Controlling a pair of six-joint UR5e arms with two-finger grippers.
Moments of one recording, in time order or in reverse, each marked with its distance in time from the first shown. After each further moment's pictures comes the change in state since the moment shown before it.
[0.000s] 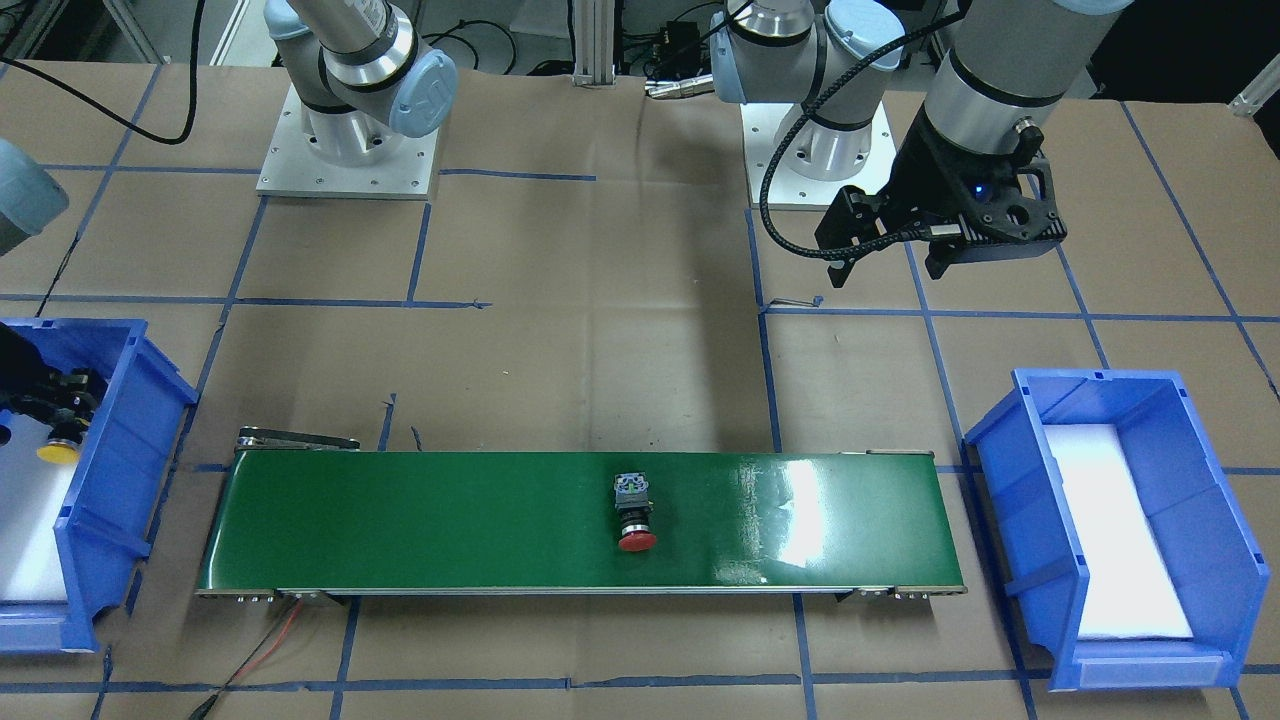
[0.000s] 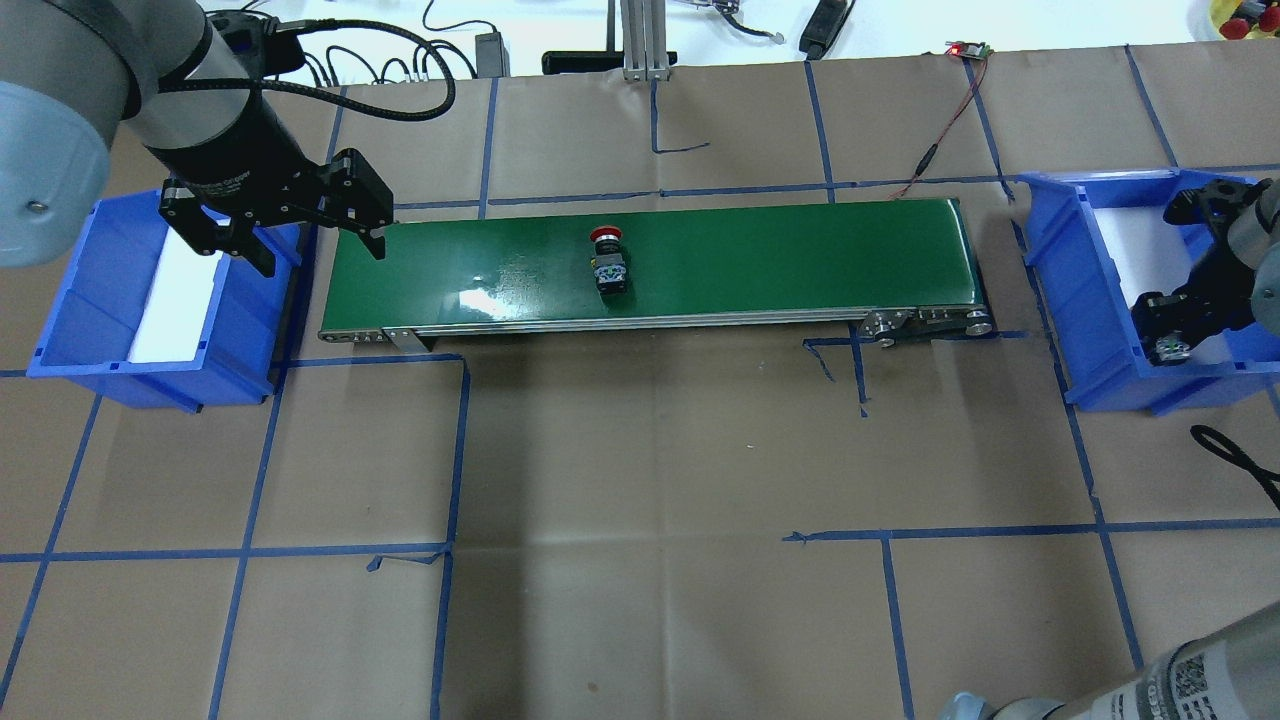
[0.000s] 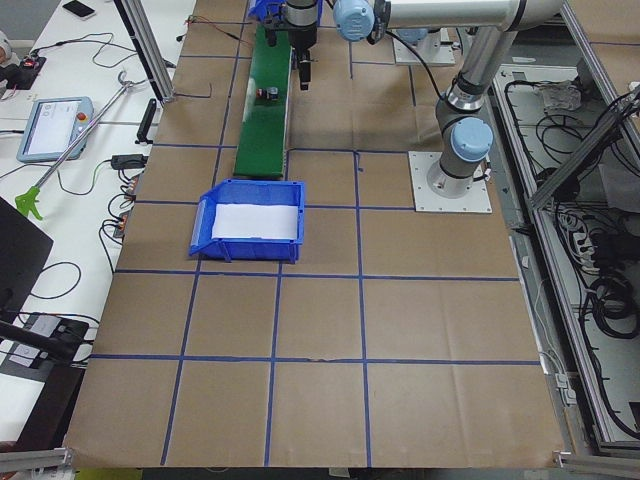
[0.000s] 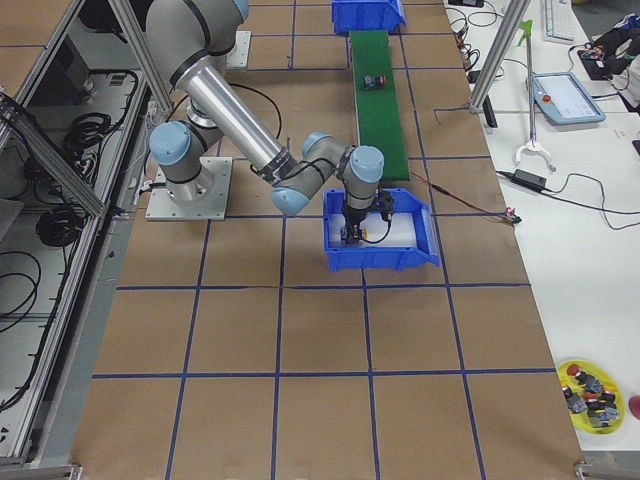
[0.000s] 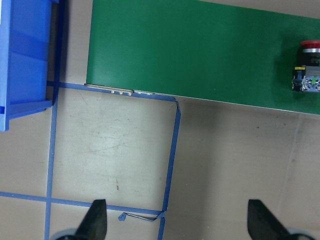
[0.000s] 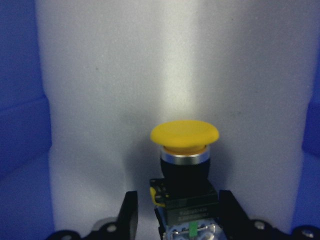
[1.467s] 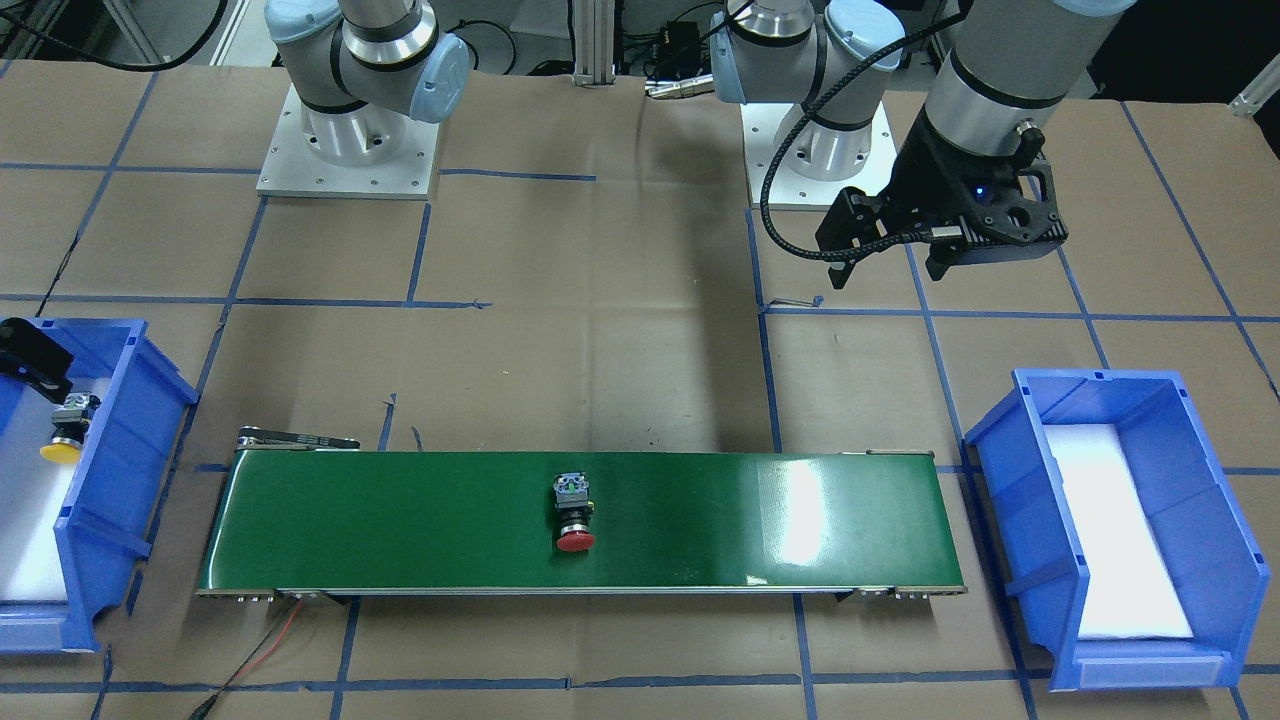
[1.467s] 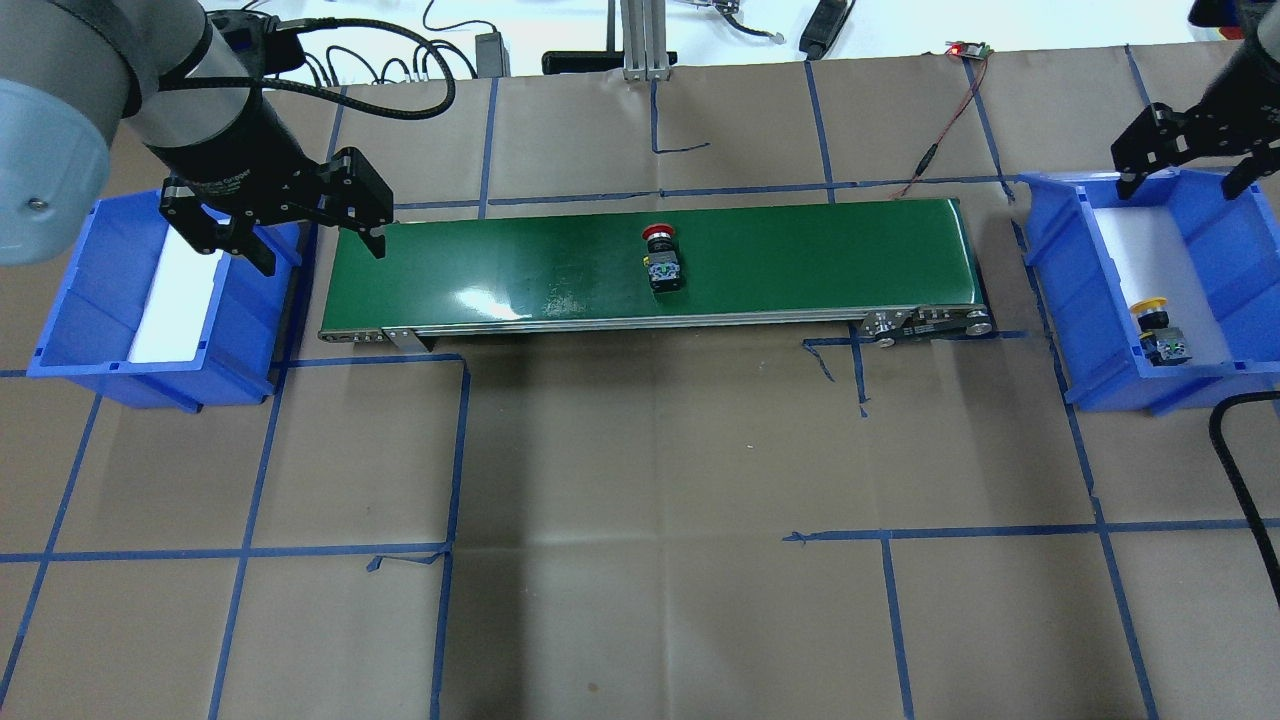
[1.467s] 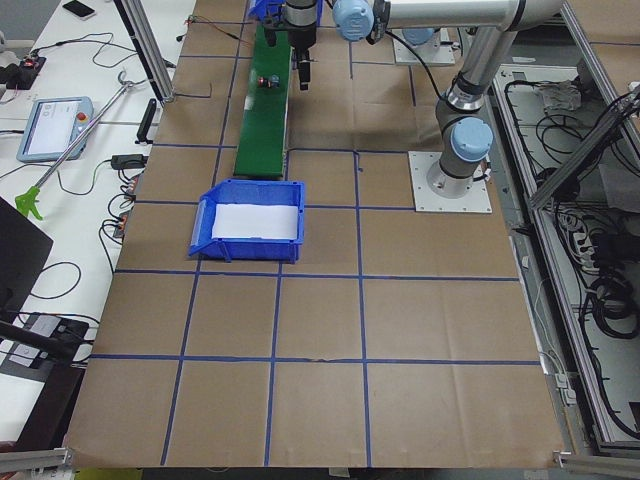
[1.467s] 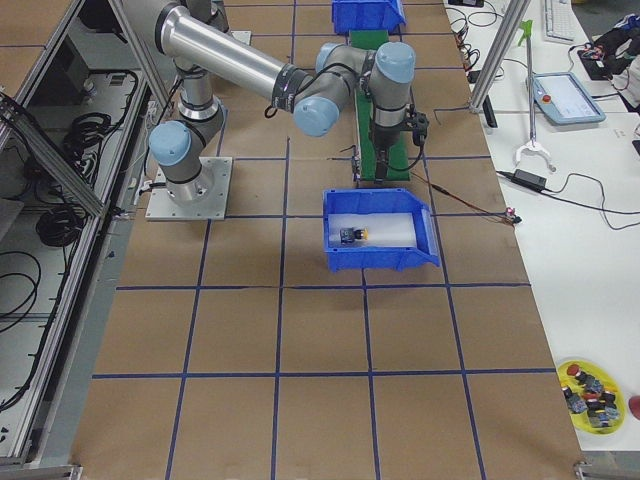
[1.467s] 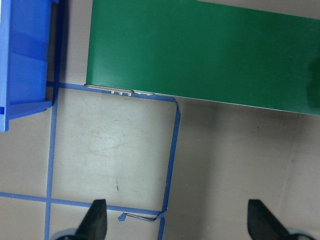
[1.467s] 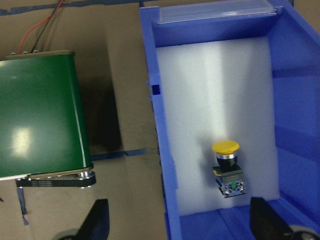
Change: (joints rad) left arm 0.001 -0.002 0.003 0.000 0.000 0.000; right arm 0.227 -0.150 -0.332 0.414 0.010 0.349
